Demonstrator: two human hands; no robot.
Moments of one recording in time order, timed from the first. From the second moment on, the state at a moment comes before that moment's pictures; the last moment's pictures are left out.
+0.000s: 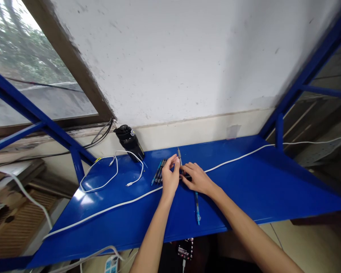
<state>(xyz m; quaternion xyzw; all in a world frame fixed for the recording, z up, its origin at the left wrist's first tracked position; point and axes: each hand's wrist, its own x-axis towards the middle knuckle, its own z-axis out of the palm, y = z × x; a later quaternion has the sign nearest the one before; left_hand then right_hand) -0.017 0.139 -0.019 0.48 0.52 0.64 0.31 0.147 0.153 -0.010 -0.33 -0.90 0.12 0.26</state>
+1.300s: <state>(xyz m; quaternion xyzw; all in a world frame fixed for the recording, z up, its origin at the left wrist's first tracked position) -0.015 0.133 -0.016 0.66 0.55 0.48 0.19 0.190 0.062 0.006 -0.51 -0.84 0.16 0.11</state>
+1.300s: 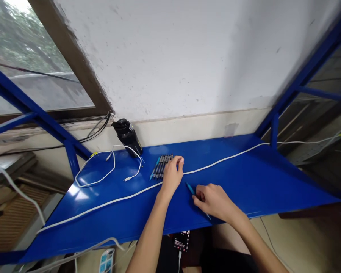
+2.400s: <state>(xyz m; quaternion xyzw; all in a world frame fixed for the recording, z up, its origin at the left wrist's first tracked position) -0.014 0.162 0.007 0.47 0.36 0.64 0.50 0.144 0.193 -0.018 -0.35 -0.82 0.26 0.37</state>
